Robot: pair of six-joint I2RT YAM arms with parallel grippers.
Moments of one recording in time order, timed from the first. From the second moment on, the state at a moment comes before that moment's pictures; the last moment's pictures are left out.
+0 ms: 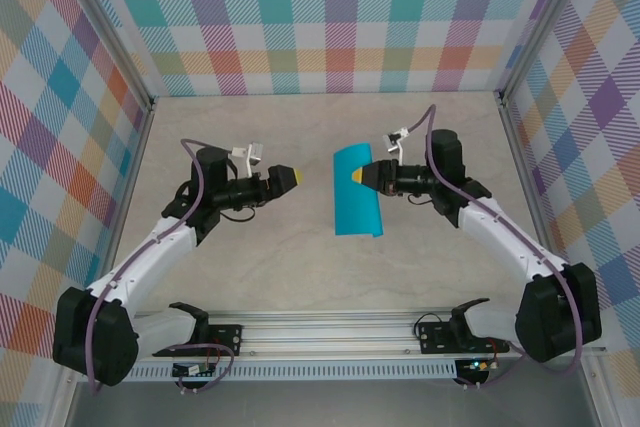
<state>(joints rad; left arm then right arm) -0.33 1.16 0.79 -0.05 0.73 -0.80 0.35 1.25 0.89 -0.04 -0.98 0.74</state>
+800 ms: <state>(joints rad) -0.49 1.34 0.92 0.26 0.85 -0.94 0.36 1.18 0.96 0.15 -1.06 1.02</state>
